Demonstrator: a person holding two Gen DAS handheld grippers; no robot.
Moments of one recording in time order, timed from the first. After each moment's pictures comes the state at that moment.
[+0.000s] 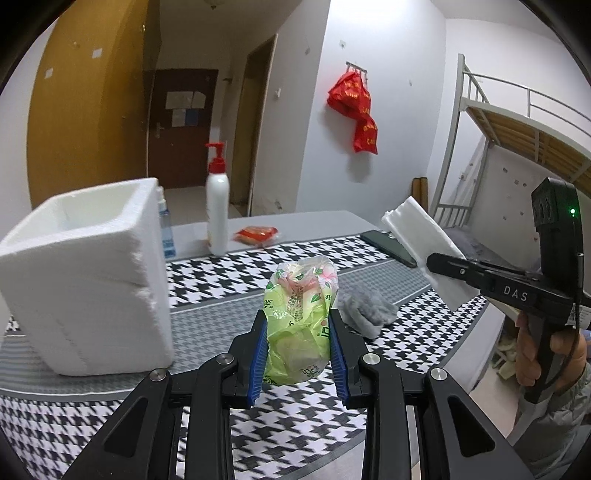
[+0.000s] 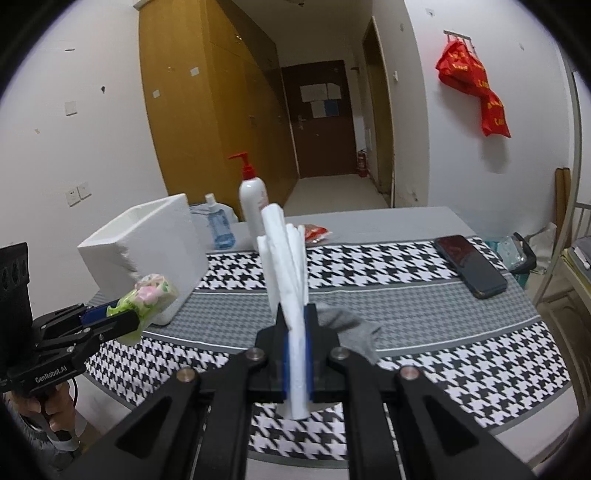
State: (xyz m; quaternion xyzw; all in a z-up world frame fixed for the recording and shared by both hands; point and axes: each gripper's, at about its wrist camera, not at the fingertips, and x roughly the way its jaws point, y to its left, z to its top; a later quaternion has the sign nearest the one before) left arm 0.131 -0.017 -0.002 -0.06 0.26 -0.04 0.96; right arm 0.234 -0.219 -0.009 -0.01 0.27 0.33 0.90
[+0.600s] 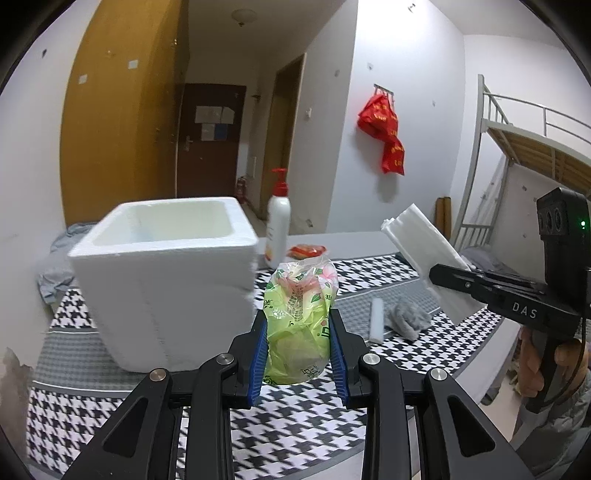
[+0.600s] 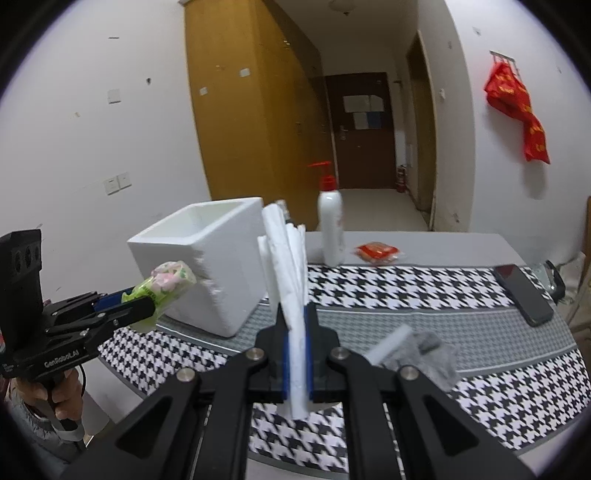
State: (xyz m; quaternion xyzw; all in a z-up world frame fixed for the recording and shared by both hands) left arm 0.085 0.042 0.012 -0.06 0.23 0.01 0.97; right arm 0.197 -0.152 0.007 -0.03 0.24 0.40 0.88
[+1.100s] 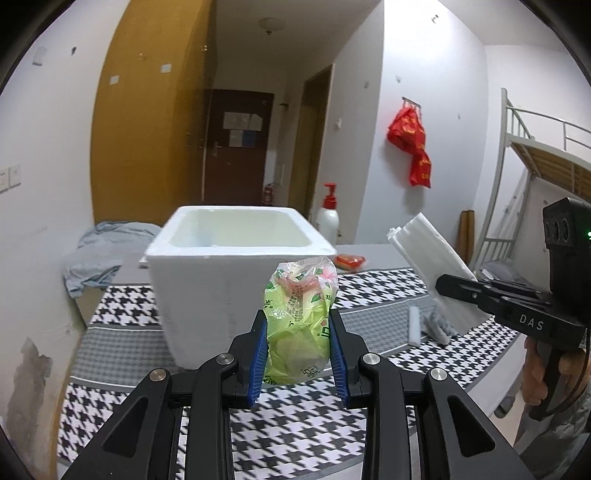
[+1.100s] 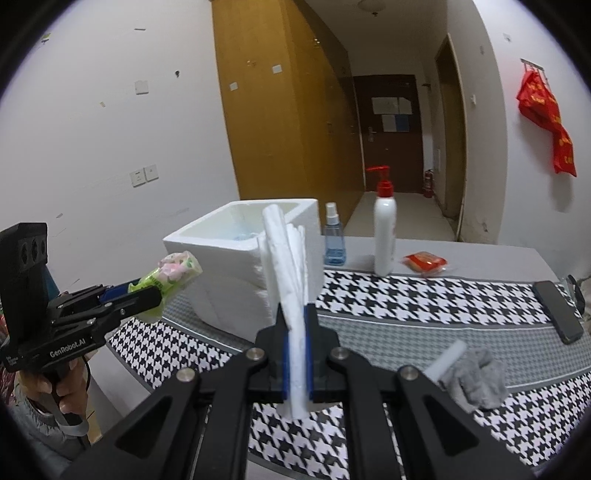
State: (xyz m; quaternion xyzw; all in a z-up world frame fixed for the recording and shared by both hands) left arm 0.057 0.086 0.015 -0.07 0.21 0.06 0.97; right arm 0.180 -0.099 0.009 -0.04 0.23 0.44 0.86
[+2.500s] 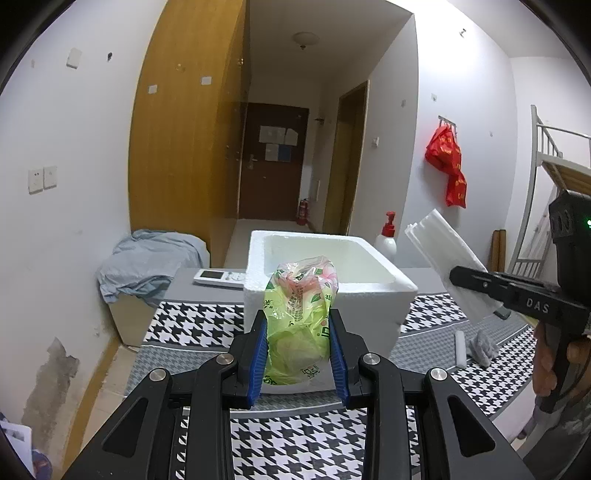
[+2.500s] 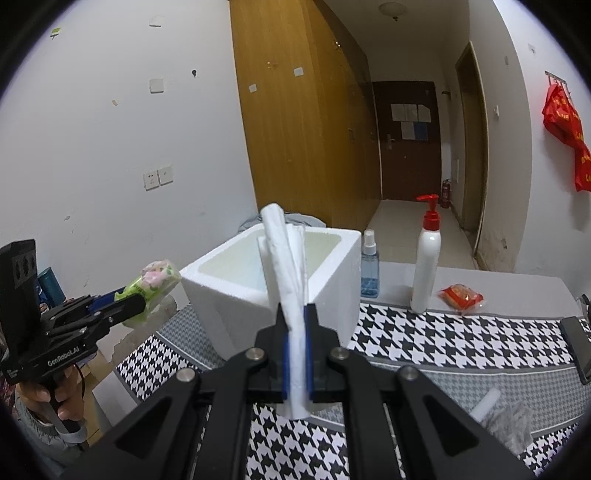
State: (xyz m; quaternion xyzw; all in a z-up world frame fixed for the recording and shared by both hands) left arm 0.043 0.146 0.032 -0.08 0.19 0.13 0.97; right arm 0.193 -0.033 0.032 -0.05 0.22 0.47 0.85
